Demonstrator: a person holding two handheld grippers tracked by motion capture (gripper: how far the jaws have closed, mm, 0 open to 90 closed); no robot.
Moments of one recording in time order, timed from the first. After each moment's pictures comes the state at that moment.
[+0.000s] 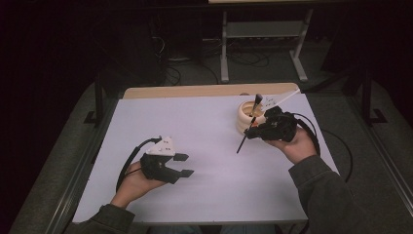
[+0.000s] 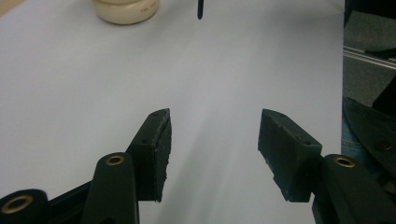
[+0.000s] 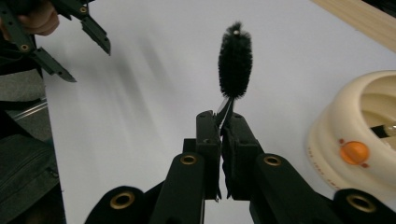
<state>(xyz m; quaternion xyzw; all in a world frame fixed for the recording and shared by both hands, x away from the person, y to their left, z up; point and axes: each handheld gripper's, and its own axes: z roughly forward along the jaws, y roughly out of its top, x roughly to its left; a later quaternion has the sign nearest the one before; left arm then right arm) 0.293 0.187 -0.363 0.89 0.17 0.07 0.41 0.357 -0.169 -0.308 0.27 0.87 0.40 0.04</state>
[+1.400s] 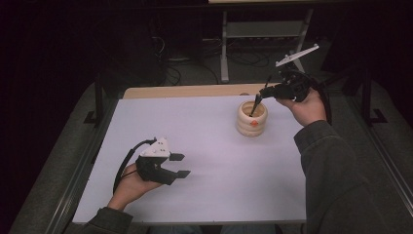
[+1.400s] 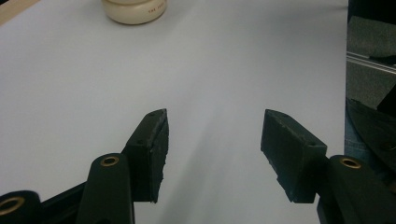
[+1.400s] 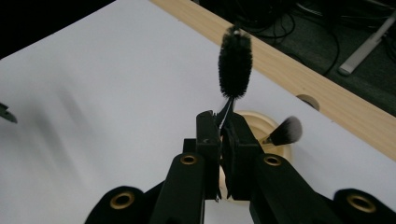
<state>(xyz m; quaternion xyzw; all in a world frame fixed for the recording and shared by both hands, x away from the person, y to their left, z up) 0.289 0.196 -0.365 0.88 0.18 0.07 0.42 0.423 -0.202 -0.248 0.38 0.84 0.38 0.11</state>
